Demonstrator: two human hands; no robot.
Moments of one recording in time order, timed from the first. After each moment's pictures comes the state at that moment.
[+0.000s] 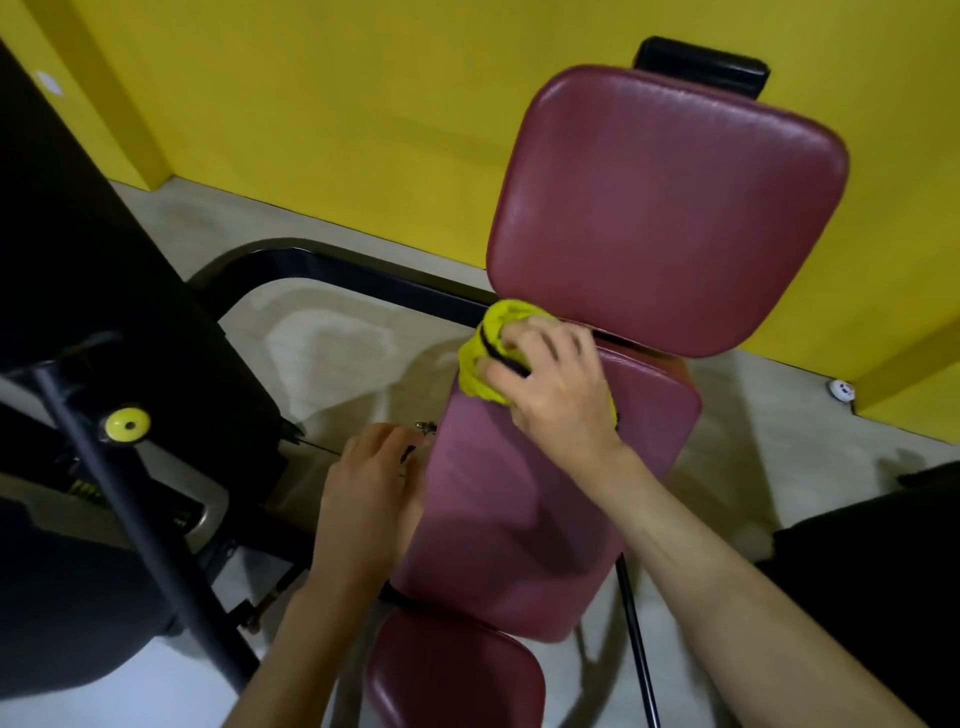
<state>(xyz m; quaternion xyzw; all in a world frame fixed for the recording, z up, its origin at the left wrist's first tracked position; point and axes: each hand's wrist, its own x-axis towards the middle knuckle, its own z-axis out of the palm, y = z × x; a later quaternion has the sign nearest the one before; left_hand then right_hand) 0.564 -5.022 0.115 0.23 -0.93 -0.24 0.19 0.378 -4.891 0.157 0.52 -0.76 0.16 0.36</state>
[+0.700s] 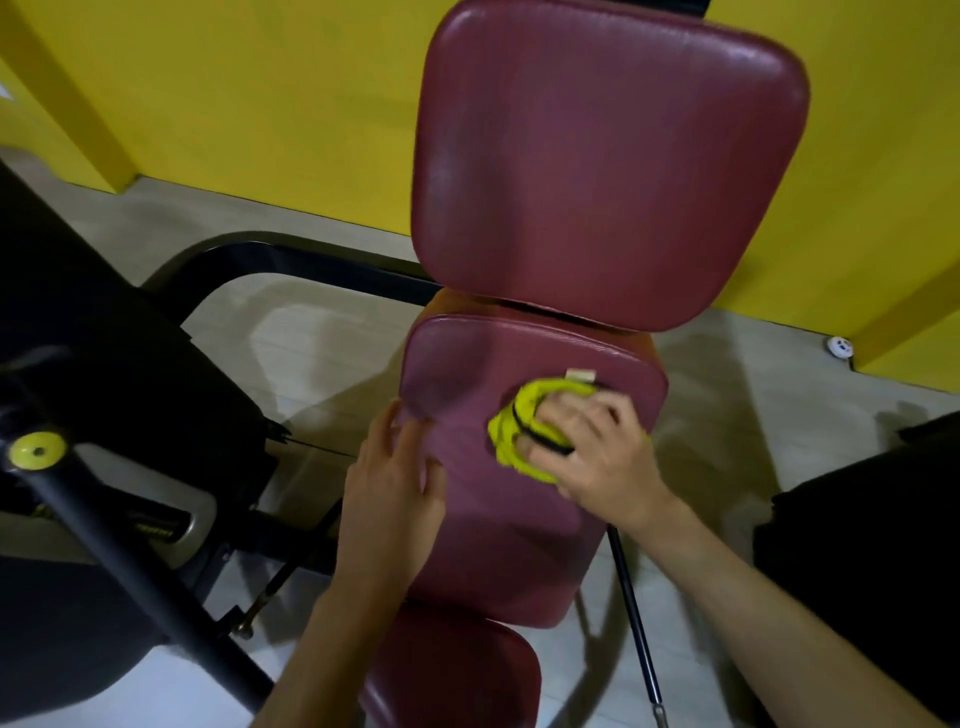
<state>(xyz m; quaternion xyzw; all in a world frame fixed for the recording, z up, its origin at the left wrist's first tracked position) 0.521 -4.975 0.093 0.22 -0.92 -0.26 0.17 0.360 -4.788 0.080 0.57 -0.72 0.13 0.37</state>
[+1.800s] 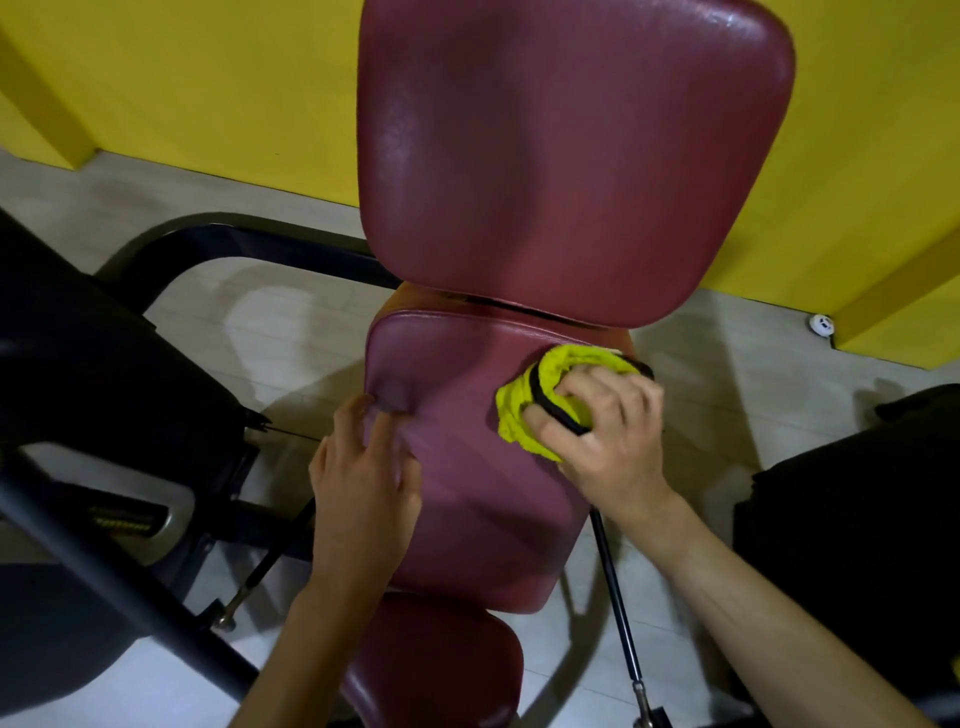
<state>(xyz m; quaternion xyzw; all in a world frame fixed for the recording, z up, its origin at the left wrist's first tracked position) 0.508 -4.973 0.084 0.22 -0.93 -0.23 0.18 0.346 -4.782 0.099 0.47 -0.74 0.19 0.44</state>
